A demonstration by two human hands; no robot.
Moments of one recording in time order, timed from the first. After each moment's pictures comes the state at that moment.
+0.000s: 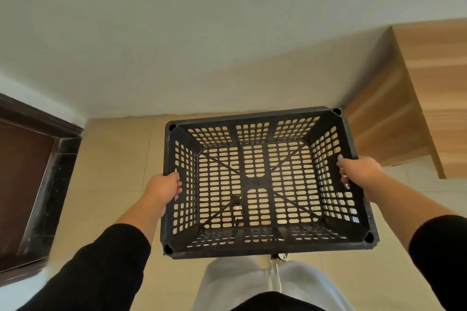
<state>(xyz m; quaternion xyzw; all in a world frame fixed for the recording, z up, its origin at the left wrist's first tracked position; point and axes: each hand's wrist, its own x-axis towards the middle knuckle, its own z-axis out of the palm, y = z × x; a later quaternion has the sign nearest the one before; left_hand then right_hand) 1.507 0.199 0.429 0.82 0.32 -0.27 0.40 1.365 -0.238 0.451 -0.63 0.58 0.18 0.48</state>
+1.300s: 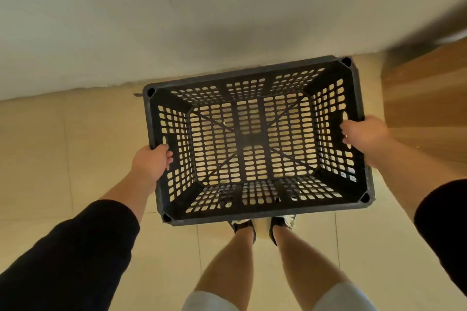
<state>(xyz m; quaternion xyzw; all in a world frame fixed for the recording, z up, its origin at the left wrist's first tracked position) 1.790 0.016 -0.046 0.82 0.36 -0.29 0.35 1.636 -0.400 -0.045 -0.63 0.62 0.20 0.43</state>
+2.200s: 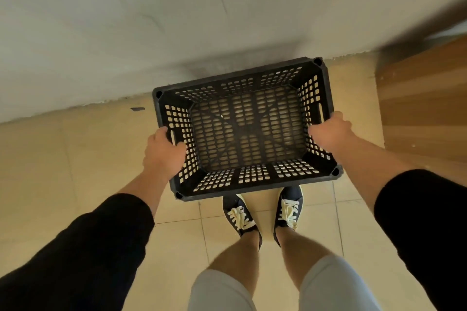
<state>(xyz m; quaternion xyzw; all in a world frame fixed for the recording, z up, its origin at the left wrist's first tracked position) 1.837 -0.033 -0.039 0.92 0.13 -0.34 0.17 1.695 -0.370 -0.042 -0.68 0.57 0.30 0.33</state>
